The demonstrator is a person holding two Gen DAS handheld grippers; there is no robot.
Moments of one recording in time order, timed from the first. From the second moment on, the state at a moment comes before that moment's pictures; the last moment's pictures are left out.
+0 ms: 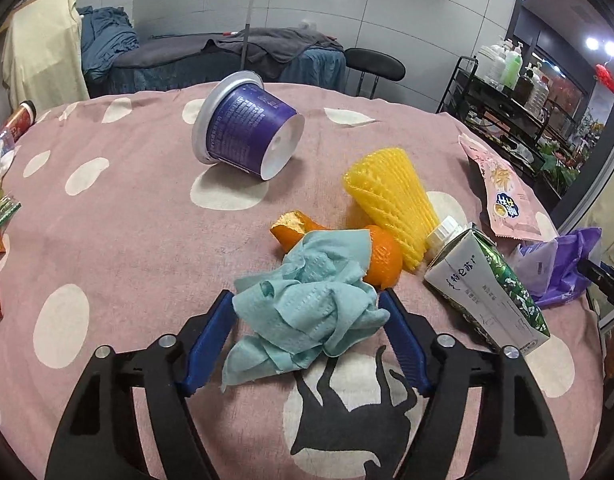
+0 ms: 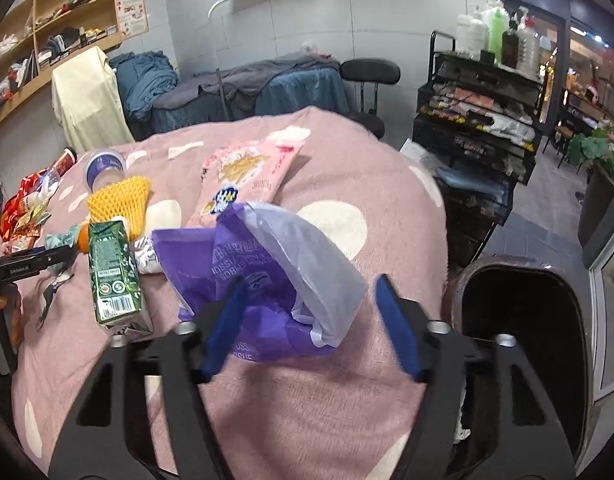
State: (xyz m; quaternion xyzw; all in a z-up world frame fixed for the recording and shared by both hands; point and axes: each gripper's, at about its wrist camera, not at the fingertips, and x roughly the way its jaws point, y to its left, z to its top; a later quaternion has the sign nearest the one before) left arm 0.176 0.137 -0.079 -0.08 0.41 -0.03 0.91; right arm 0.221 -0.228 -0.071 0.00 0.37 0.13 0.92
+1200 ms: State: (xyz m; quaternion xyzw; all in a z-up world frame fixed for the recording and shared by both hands) left arm 0.099 0.039 -0.022 -0.08 0.31 -0.11 0.94; right arm 0.137 -0.308 -0.044 0.14 0.31 0.11 0.94
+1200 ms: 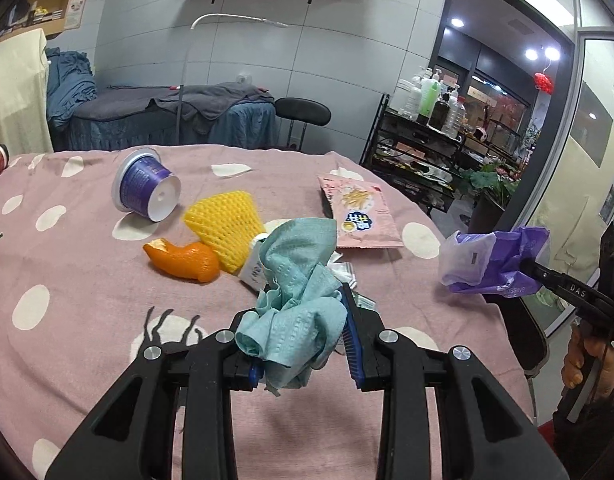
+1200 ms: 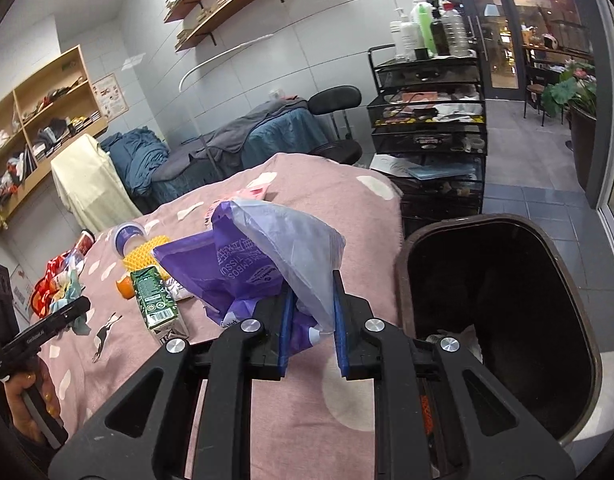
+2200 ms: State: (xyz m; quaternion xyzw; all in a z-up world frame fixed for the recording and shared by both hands) left arm 0.112 -0.109 -0.013 -0.03 0.31 -0.29 0.91; right arm 0.100 -0.426 -0.085 0.24 0.30 -0.07 0.92
